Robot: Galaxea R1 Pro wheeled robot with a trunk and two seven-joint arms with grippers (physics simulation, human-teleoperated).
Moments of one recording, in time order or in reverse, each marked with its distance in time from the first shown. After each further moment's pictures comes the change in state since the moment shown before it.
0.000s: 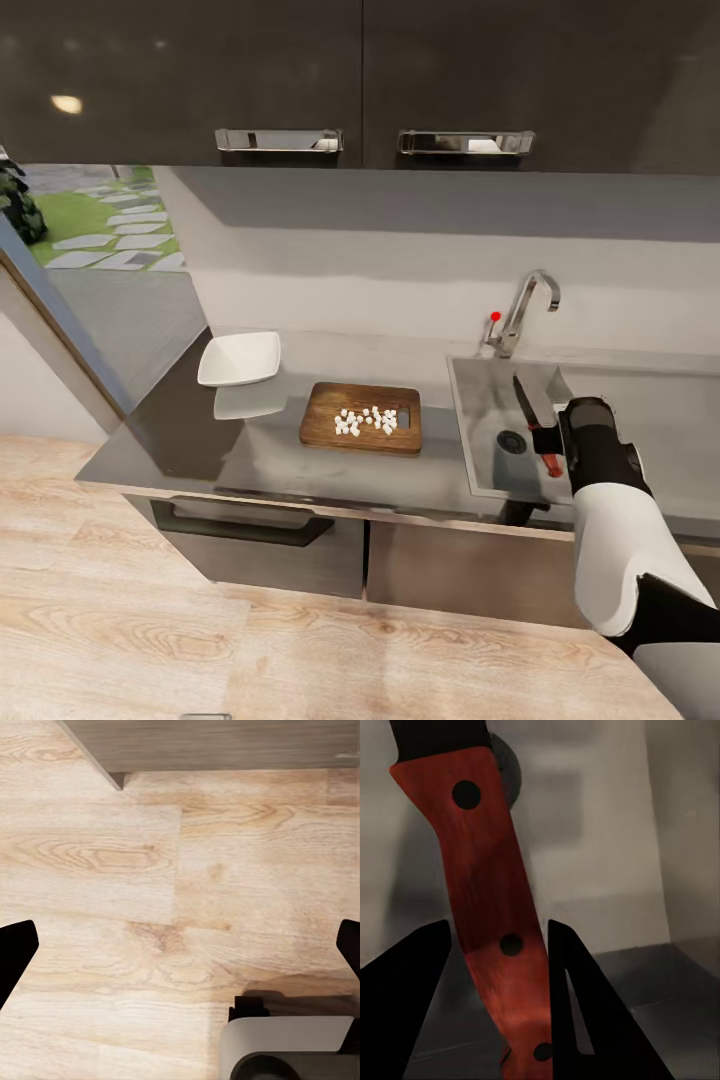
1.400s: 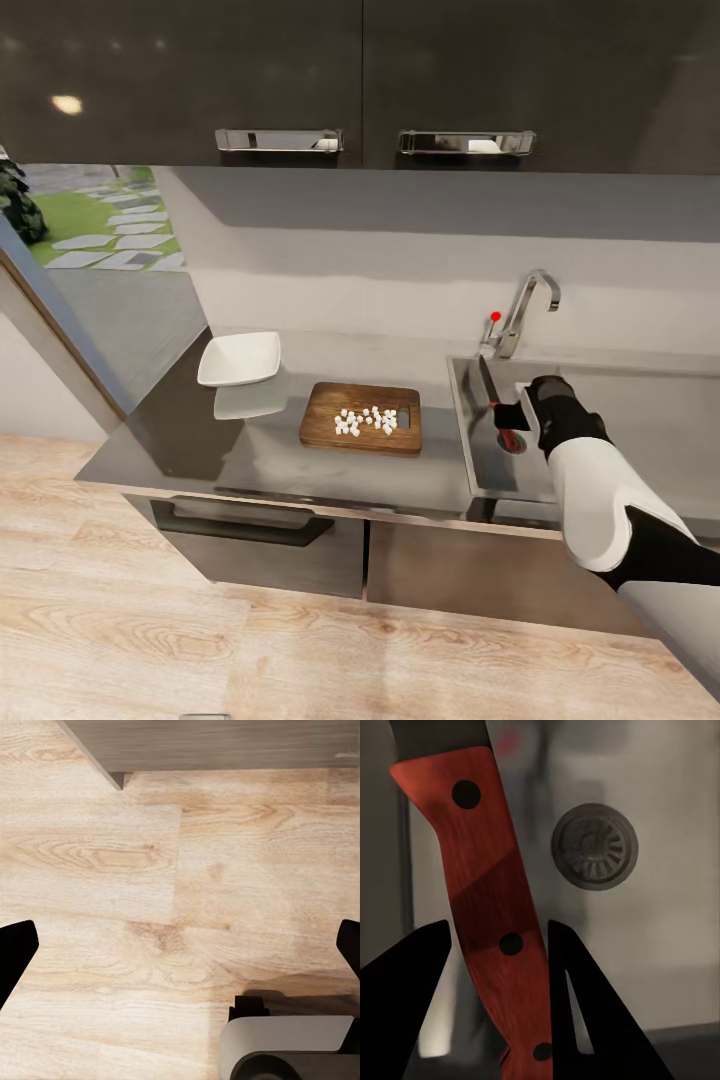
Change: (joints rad) left arm 0.000 0.000 0.000 0.001 0.000 0.000 0.000; right arm -0.189 0.026 0.007 0.336 -0.199 -0.147 -0.180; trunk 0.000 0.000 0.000
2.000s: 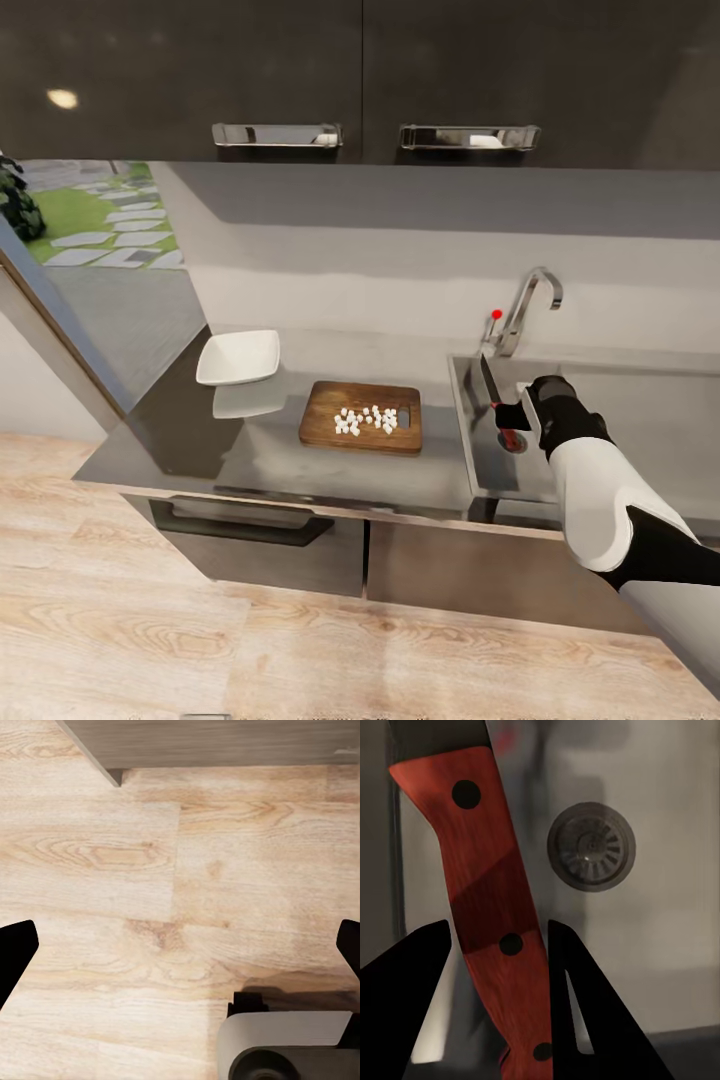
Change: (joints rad) left arm 0.000 -0.001 0.000 0.001 0.000 0.000 -0.002; right arm 0.000 -0.005 0.001 0.001 0.003 -0.001 0.000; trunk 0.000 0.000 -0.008
